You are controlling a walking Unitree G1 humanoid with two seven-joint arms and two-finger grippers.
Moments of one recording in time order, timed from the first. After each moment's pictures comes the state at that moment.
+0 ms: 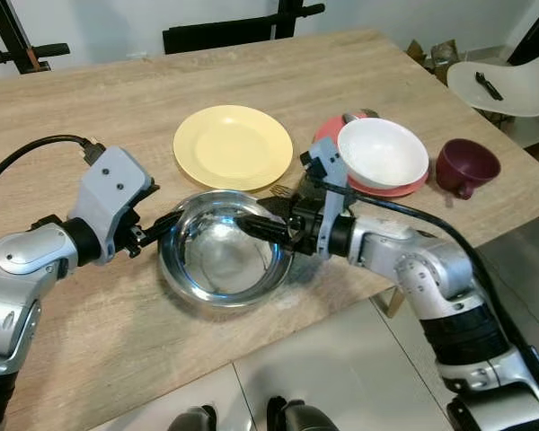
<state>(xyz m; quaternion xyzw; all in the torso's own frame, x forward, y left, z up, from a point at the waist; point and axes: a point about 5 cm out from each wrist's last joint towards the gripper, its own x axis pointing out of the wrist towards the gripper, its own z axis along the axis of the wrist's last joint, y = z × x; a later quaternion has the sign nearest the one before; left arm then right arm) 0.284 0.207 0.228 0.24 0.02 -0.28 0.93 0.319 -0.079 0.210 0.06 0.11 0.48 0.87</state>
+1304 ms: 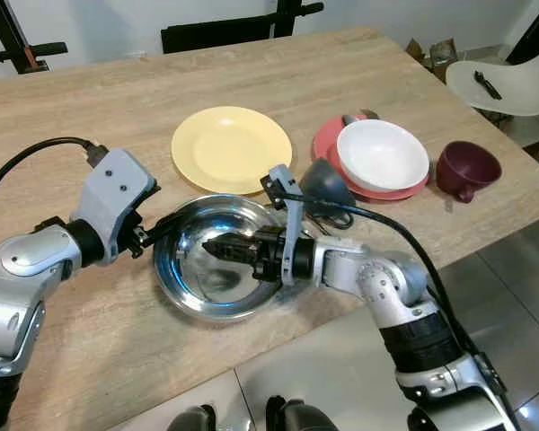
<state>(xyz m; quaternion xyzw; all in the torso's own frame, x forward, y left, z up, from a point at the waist) 0.284 0.206 0.224 0.24 0.02 -0.27 0.93 0.303 -0.027 0.189 0.18 0.19 0.55 0.79</state>
